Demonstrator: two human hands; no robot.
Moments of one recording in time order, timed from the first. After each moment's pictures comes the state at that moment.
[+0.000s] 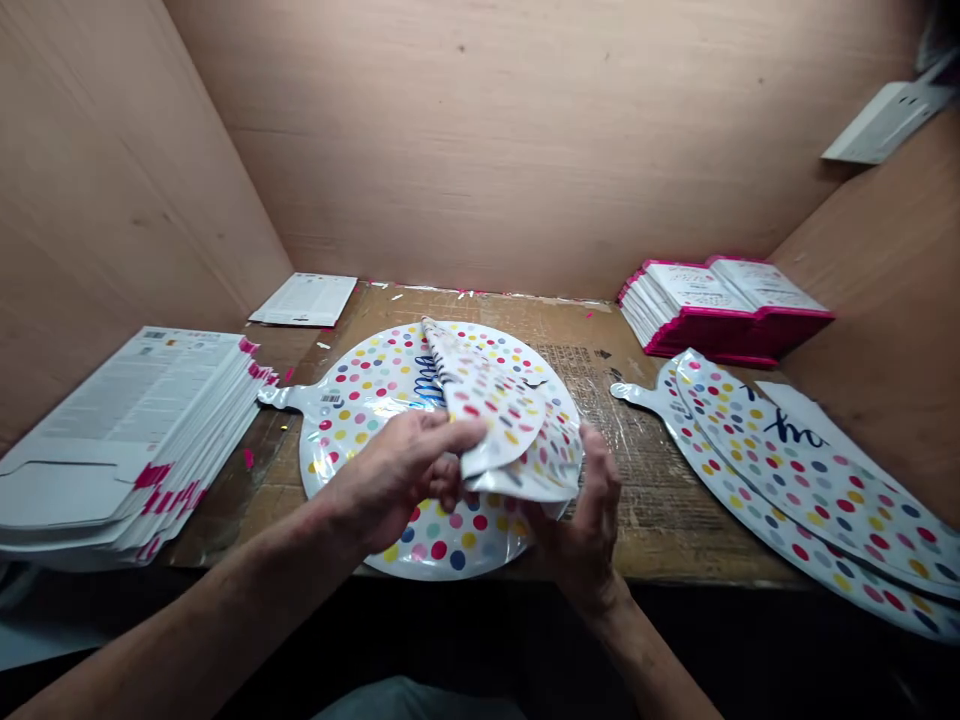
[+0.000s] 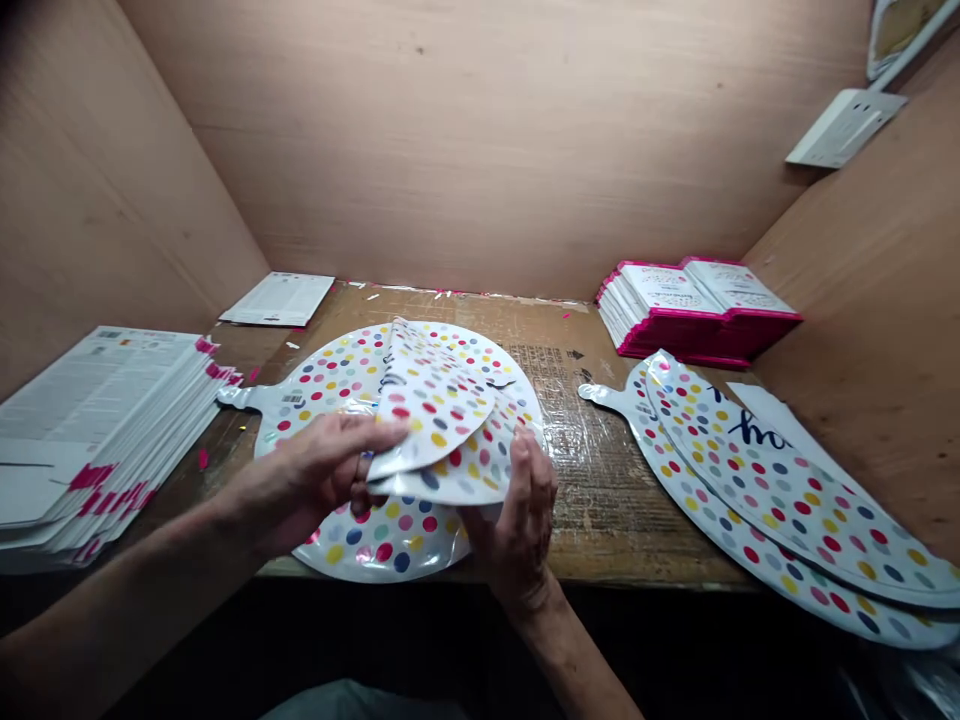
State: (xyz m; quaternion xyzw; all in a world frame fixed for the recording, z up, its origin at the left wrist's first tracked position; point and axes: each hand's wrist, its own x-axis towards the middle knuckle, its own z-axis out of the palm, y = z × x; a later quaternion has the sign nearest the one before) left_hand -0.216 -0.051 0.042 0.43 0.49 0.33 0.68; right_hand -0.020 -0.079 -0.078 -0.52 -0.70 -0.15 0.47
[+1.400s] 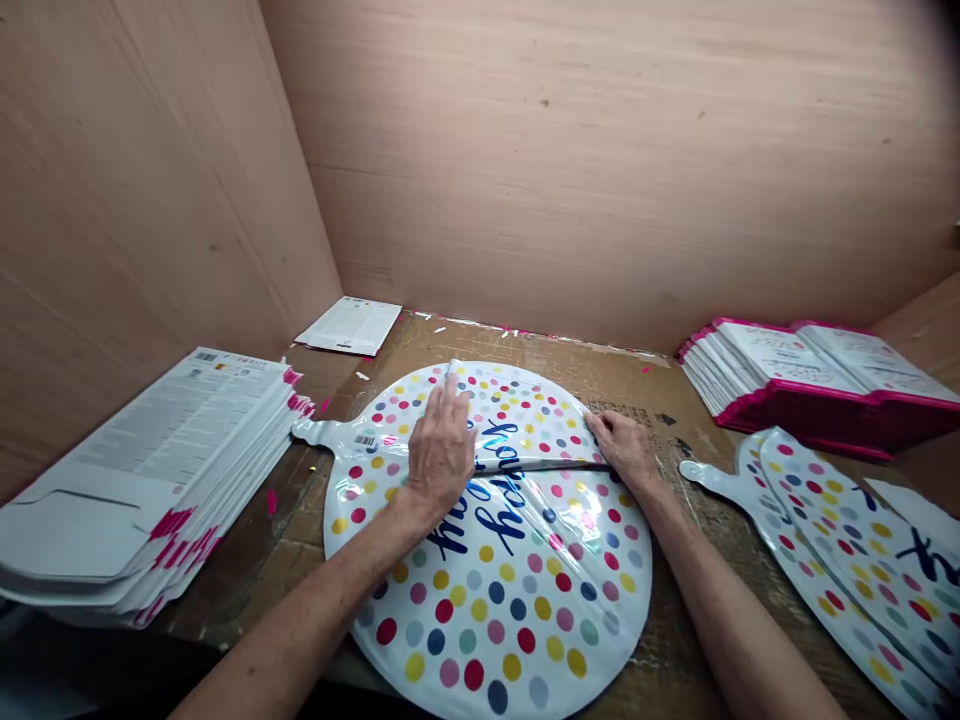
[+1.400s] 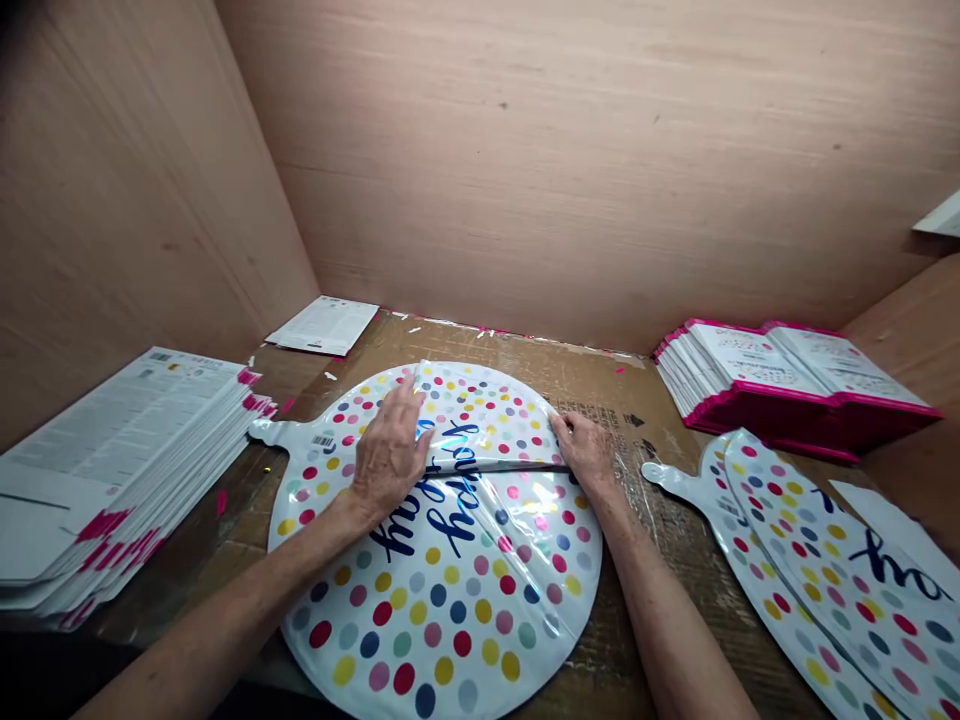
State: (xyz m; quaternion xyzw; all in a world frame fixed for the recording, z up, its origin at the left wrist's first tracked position) left_hand -0.244 0.063 -0.068 0.71 0.66 0.26 -0.03; right_hand 0.039 0.152 -0.103 -0.70 -0.68 0.06 0.22
